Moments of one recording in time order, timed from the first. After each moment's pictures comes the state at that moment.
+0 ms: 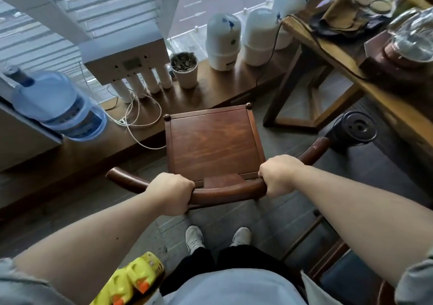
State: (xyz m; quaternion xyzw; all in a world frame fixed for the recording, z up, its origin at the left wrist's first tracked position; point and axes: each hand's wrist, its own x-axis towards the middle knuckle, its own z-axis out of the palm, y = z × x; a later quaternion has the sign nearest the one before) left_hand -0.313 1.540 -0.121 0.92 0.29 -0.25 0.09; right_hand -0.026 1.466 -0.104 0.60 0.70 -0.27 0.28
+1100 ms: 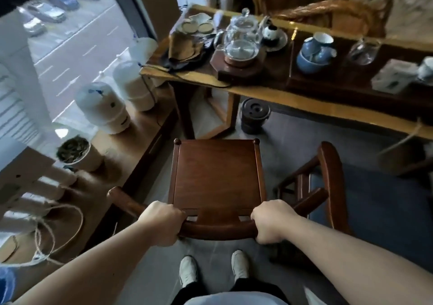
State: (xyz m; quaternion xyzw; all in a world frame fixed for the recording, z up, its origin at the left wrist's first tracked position) left_hand -0.126 1.584 -0.115 0.95 -0.04 -0.30 -0.06; right_hand 0.014 1.329 -0.103 0.80 0.44 -0.36 0.15
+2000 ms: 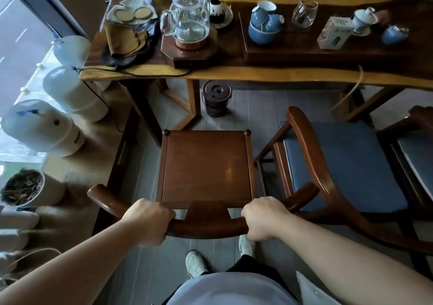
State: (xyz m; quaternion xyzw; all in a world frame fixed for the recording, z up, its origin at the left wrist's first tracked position) left_hand -0.100 1.636 -0.118 0.93 -0.20 -0.31 -0.08; right_hand -0.049 1.344 -0.109 0.86 0.31 -0.39 0.06
